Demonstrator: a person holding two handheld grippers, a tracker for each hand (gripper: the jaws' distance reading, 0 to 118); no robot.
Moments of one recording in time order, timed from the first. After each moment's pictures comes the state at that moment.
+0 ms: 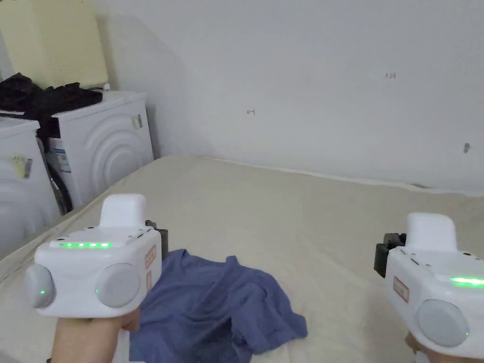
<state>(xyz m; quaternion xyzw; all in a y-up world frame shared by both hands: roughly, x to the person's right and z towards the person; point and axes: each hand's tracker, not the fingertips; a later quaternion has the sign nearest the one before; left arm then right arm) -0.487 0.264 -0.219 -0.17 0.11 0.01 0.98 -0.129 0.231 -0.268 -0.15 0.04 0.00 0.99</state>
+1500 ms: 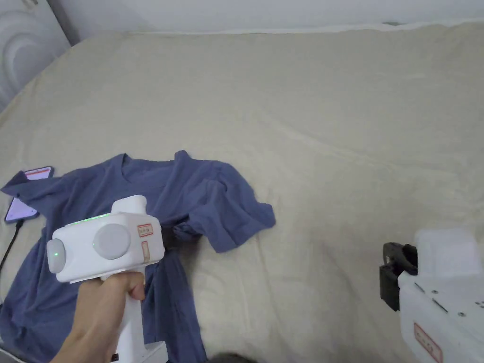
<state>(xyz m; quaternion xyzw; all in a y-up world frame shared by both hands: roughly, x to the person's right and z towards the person) -0.458 0.072 -0.354 -0.47 0.01 0.09 0.88 -0.079 0.107 -0.205 -0.31 0.03 0.01 0.95</state>
